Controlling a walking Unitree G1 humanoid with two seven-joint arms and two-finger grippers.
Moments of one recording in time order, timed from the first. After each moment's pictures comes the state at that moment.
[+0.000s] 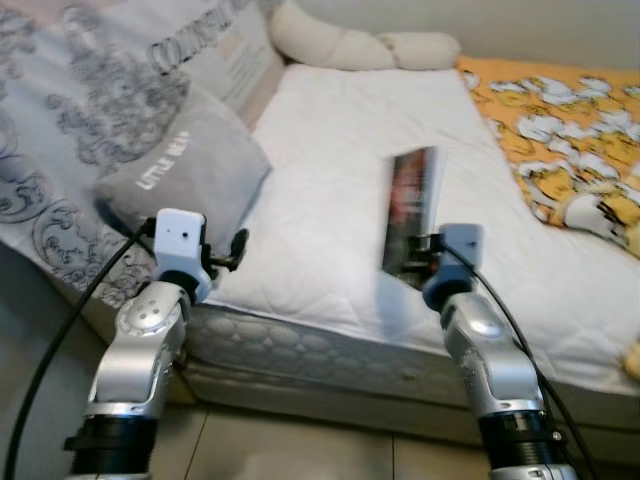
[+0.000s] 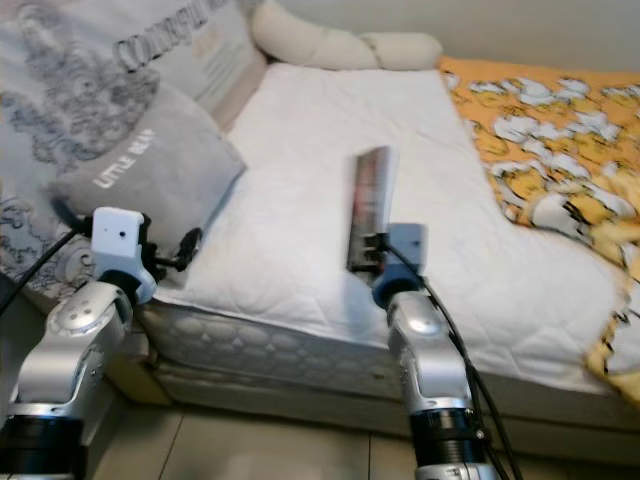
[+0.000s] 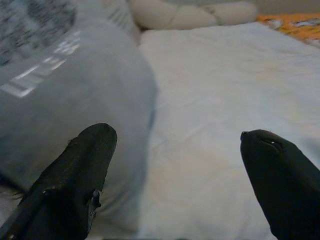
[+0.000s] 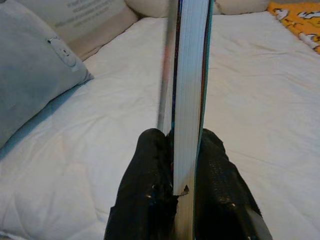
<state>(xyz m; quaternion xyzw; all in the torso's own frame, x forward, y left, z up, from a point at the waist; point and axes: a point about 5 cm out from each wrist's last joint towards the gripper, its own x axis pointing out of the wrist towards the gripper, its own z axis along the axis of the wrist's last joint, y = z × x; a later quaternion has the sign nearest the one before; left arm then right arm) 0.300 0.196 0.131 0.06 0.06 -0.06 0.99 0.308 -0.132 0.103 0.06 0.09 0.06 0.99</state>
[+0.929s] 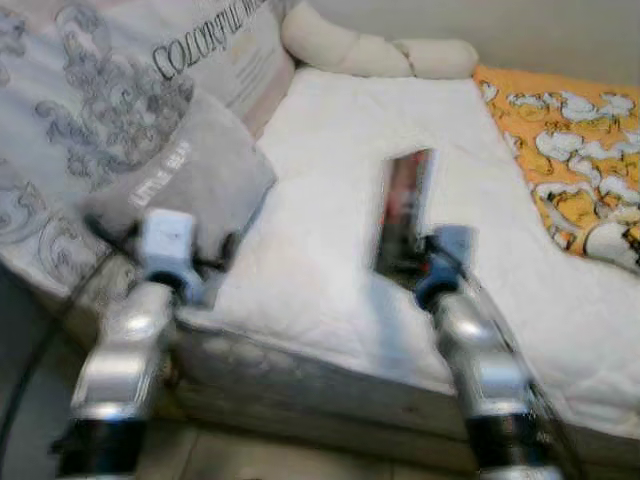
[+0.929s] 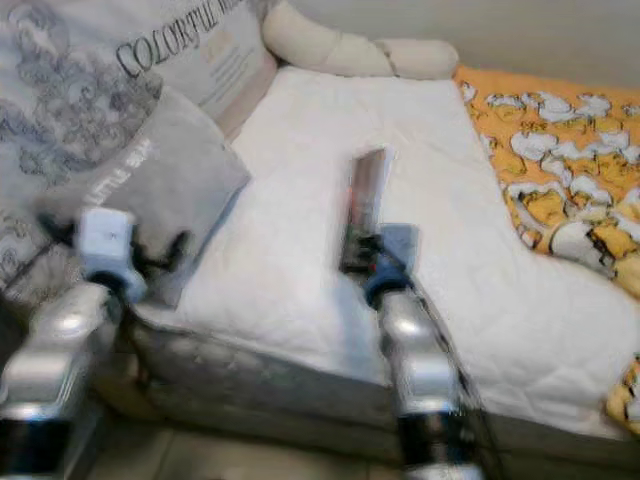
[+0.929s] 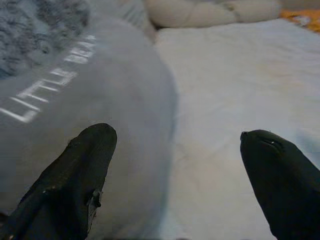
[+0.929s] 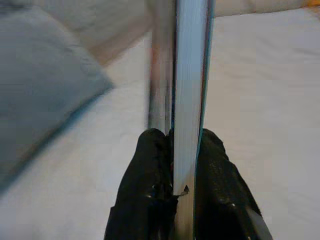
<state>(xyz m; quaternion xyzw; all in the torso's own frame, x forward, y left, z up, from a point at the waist) 0.299 0.208 0.132 0.07 0.06 -0.04 0.99 0.306 -0.109 0.104 0.07 0.09 0.10 0.99</state>
